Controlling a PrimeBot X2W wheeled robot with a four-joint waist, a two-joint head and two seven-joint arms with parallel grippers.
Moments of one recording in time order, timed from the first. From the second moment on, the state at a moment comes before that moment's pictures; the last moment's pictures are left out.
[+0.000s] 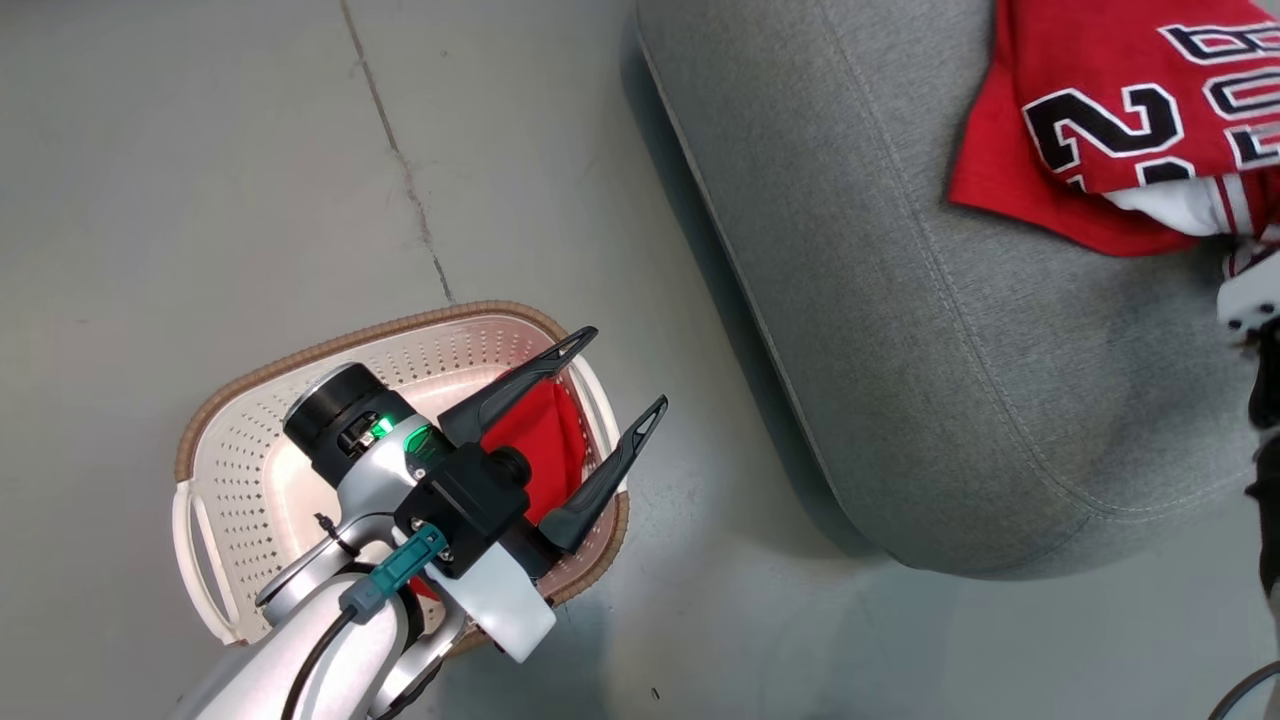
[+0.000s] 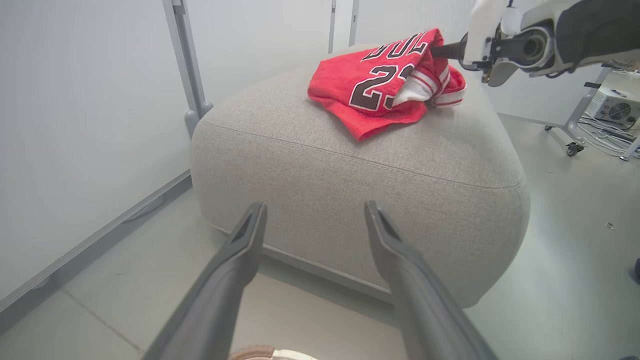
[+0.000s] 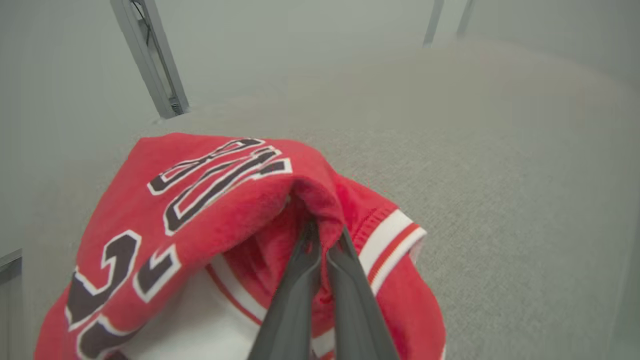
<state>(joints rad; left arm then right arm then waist) -0.40 0.36 -0.63 -0.08 -0.22 -0.10 -0.05 -0.92 -0.19 -0.41 1.06 0.09 0.13 -0.26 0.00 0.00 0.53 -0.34</state>
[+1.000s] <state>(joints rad) -0.16 0.29 -0.46 0.05 -0.40 0.12 -0.20 -0.33 -0.07 -0.21 0.36 0.12 0.13 -0.19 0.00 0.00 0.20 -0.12</state>
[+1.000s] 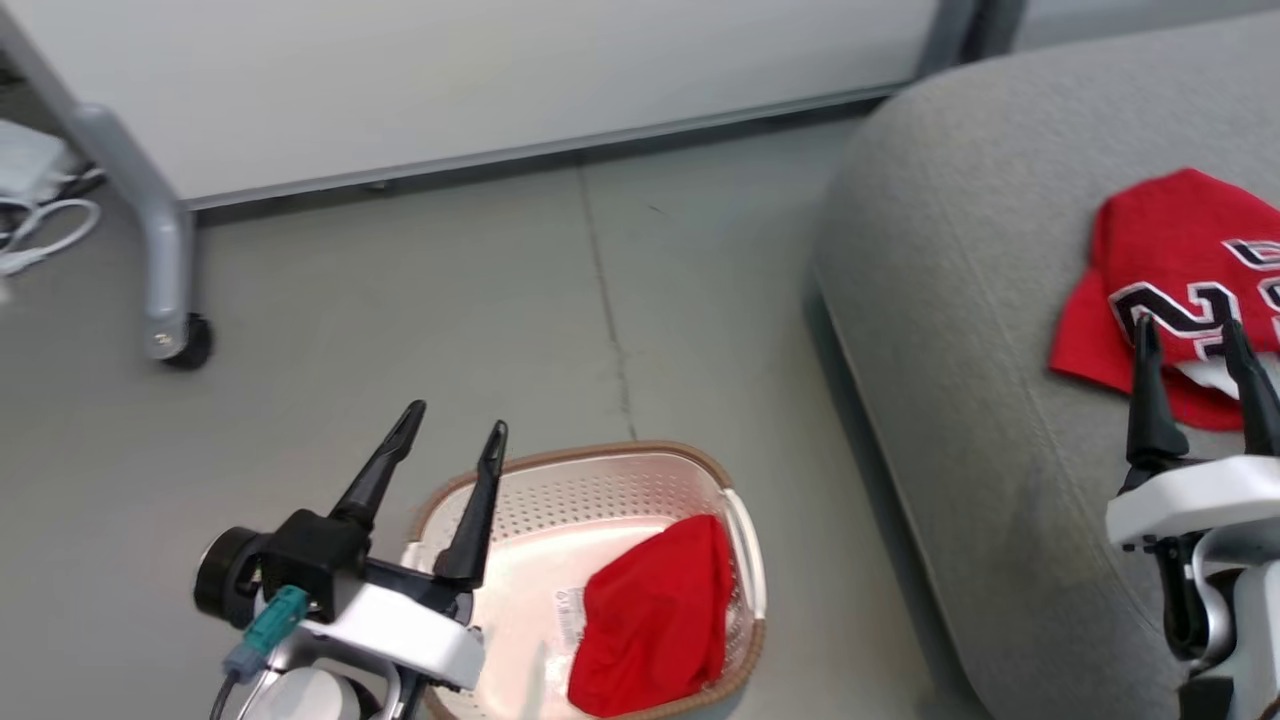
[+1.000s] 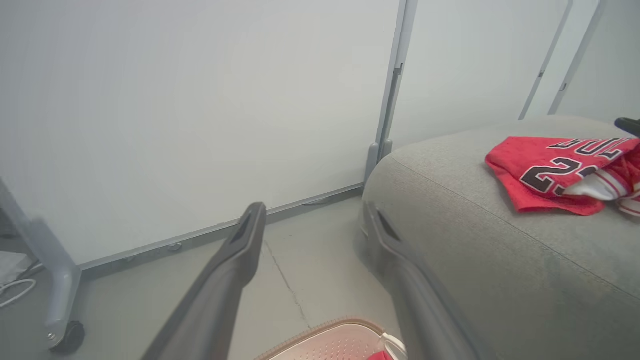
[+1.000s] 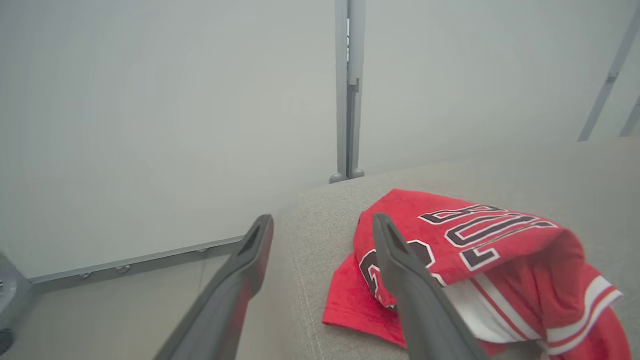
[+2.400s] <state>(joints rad) 0.06 0.29 -0.32 0.09 -0.49 0.20 -0.26 0.09 -0.05 -0.04 -0.05 0.18 0.13 0.02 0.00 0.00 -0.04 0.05</state>
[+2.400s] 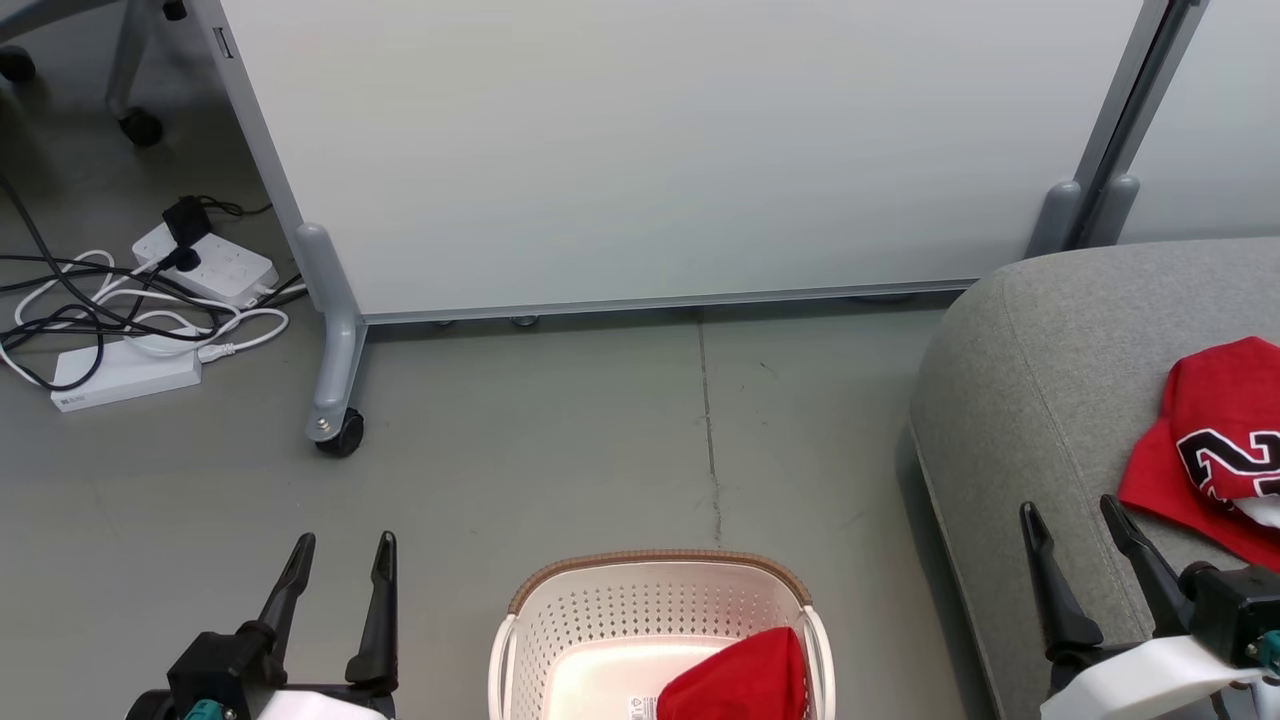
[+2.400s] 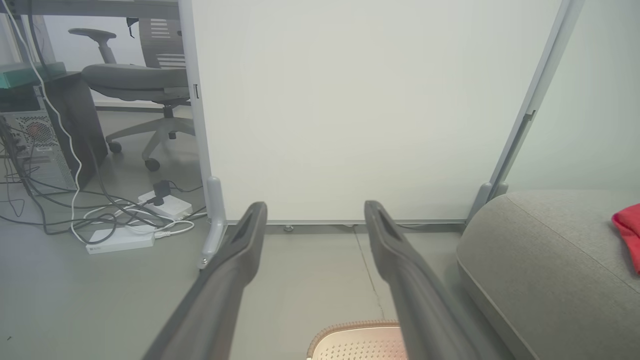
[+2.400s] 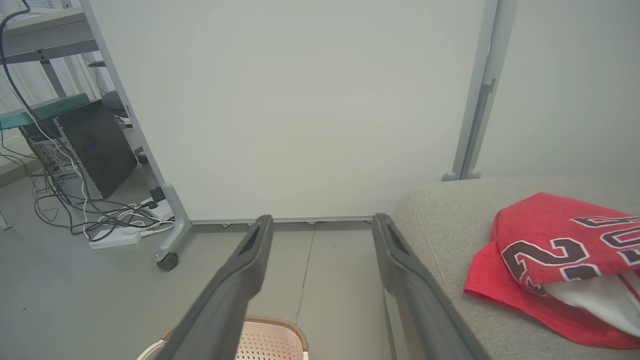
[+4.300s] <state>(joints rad) -0.66 0.08 -0.59 0.77 -0.42 -0.12 -0.20 -0.30 -0.05 0.05 -0.22 0.20 0.13 -0.08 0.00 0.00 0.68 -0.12</state>
